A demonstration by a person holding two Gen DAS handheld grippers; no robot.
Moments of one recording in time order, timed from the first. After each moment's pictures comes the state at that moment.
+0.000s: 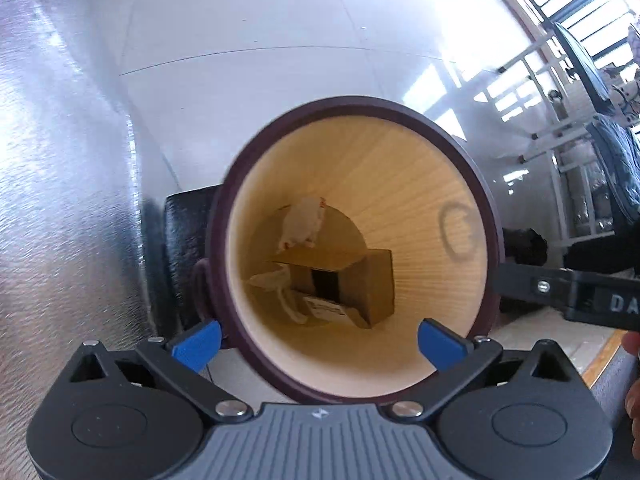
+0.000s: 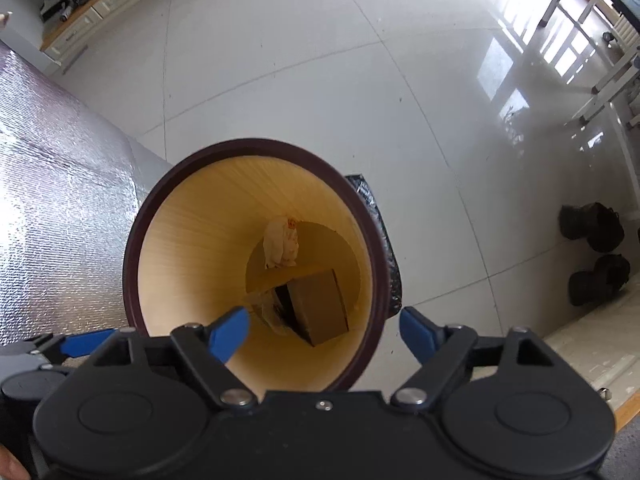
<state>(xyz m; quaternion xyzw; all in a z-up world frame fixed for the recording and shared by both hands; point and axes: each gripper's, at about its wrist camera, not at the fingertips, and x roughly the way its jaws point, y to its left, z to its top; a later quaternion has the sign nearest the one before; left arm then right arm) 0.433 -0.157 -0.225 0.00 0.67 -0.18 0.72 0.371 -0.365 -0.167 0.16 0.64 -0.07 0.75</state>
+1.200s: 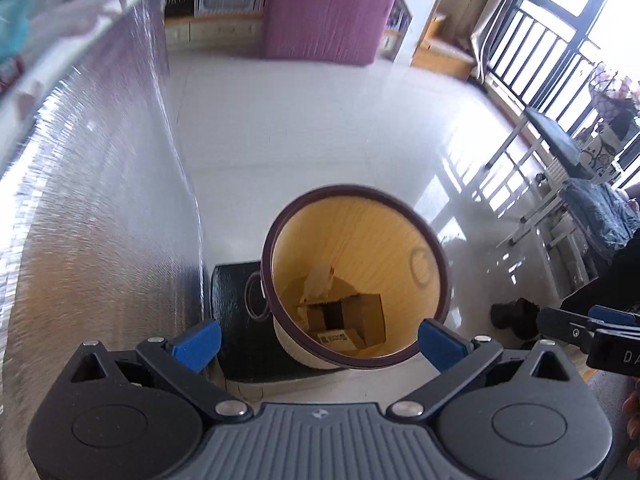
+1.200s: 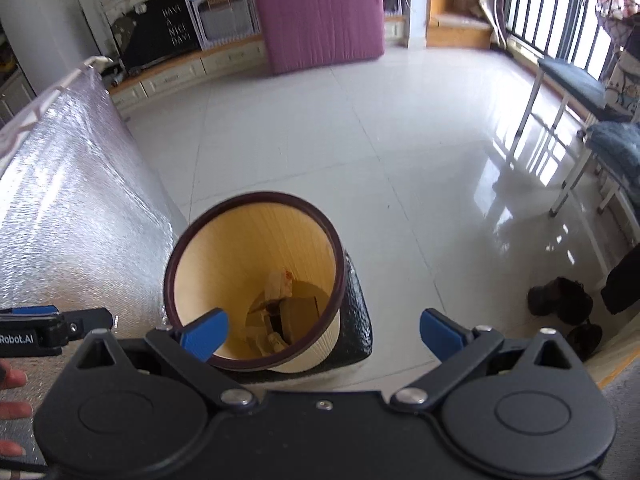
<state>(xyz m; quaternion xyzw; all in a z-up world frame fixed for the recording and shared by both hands) 0.293 -0.105 -0.102 -0.01 0.50 -0.16 0.85 0.220 -0.351 -0.079 0.10 0.47 -0.07 0.87</state>
